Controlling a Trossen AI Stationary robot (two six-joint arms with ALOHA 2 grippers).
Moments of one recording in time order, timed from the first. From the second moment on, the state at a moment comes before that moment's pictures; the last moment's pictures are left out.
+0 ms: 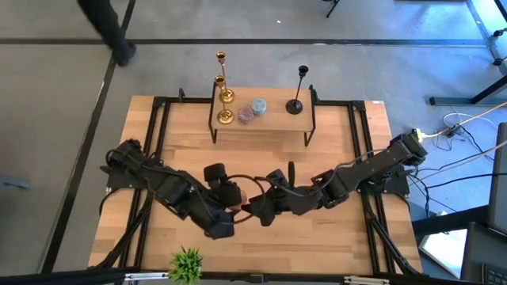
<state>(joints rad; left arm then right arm) -0.56 1.85 2.18 -1.44 -0.54 -0.65 0.50 1.69 1.55 -0.29 0.40 1.25</state>
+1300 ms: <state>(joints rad) -0.54 1.86 2.18 -1.45 -0.52 -0.57 0.40 1.72 1.55 -0.20 0.31 1.30</state>
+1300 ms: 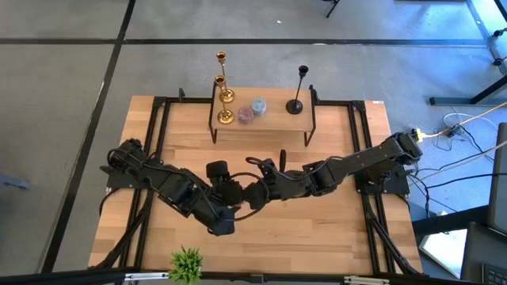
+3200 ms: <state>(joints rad) -0.73 1.22 1.20 -1.52 -1.36 -2.21 0.46 1.49 1.18 -0.06 0.37 1.17</state>
